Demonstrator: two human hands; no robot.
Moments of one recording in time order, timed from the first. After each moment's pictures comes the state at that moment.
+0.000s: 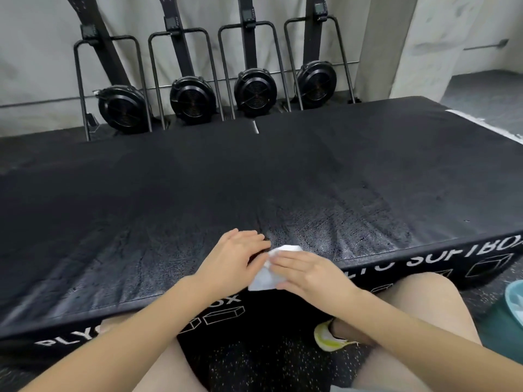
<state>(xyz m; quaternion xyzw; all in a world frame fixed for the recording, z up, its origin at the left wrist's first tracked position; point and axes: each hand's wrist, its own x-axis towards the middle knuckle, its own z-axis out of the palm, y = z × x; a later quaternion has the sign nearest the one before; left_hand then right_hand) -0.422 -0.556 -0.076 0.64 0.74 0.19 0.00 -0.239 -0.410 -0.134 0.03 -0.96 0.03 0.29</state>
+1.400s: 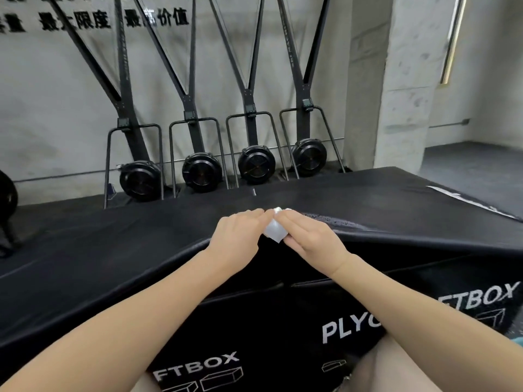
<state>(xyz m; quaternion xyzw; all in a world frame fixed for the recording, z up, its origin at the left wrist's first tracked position) -0.373 -0.527 0.095 0.60 0.75 0.12 -0.26 -0.239 -0.380 0.045 0.03 -0.88 -0.04 0.48</state>
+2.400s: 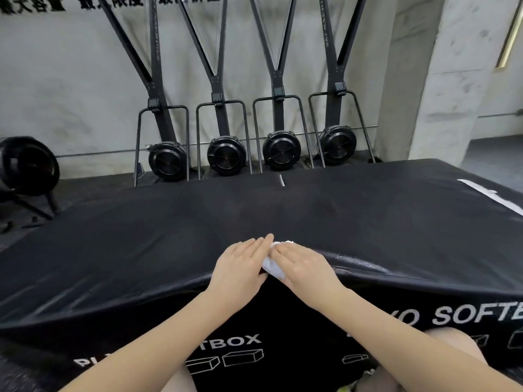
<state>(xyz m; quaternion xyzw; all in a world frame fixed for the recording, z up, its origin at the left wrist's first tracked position) -0.409 -0.591 -0.002 0.58 0.76 0.13 -0.24 -0.289 -0.445 -0.032 0.01 -0.92 -0.03 0.40</state>
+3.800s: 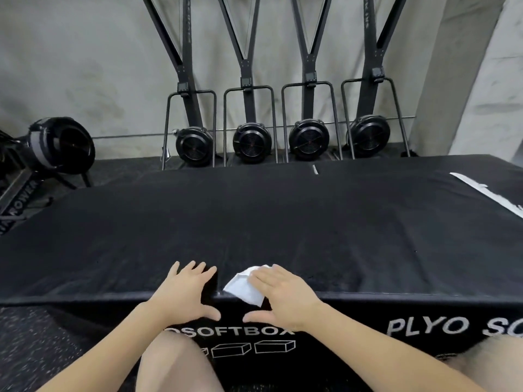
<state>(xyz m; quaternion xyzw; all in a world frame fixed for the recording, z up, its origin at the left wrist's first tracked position) -0.545 -0.751 -0.044 0.44 0.89 -0.10 0.07 -0.382 -0.539 -0.086 0.05 -0.98 0.06 0.17</state>
